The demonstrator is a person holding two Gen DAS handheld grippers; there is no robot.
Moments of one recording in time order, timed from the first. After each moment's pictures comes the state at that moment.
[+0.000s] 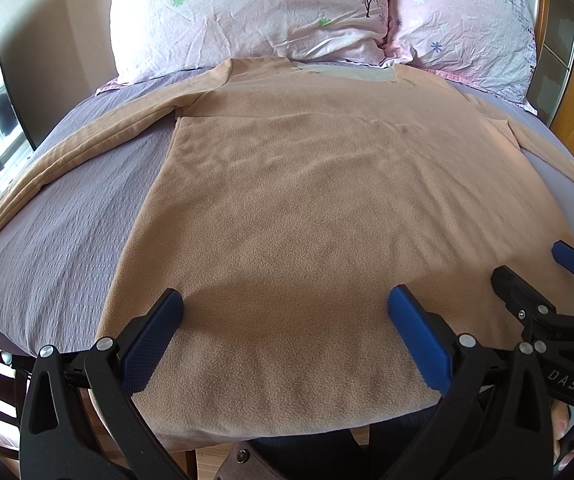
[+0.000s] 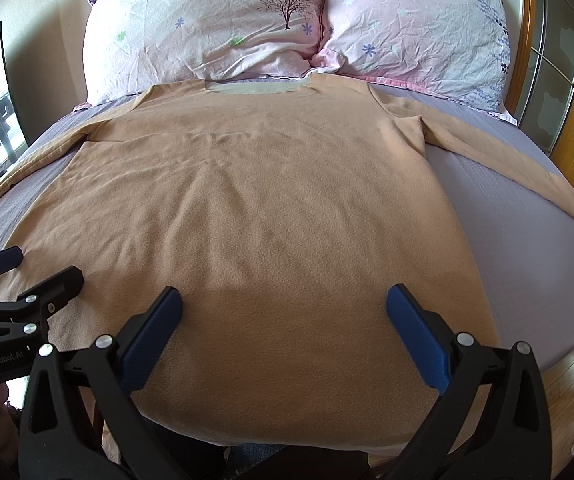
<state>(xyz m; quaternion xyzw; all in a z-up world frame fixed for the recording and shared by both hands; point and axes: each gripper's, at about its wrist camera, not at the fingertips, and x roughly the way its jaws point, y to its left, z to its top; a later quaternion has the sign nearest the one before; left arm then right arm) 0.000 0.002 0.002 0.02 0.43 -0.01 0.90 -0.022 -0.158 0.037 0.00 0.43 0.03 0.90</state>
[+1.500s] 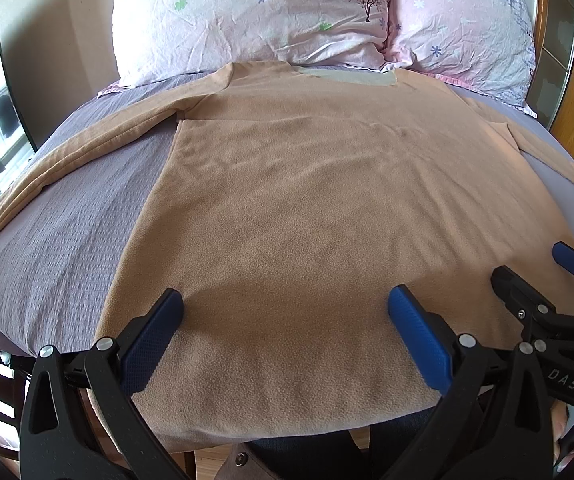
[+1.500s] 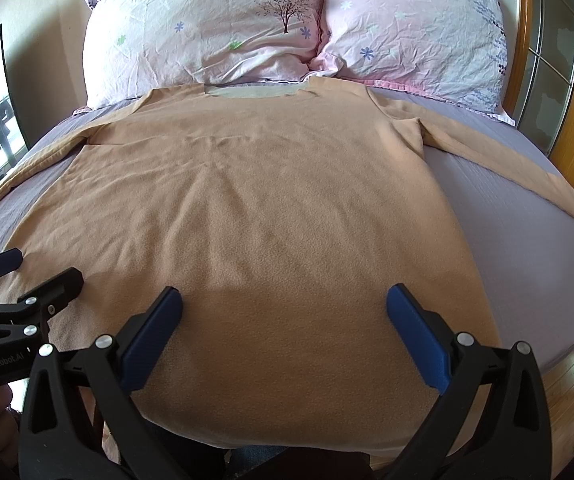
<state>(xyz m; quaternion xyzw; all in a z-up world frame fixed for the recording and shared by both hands) -0.001 0.003 0.010 0.02 0.43 -0.01 0.90 -0.023 -0.161 0.039 0.00 0.43 0.03 0.90</state>
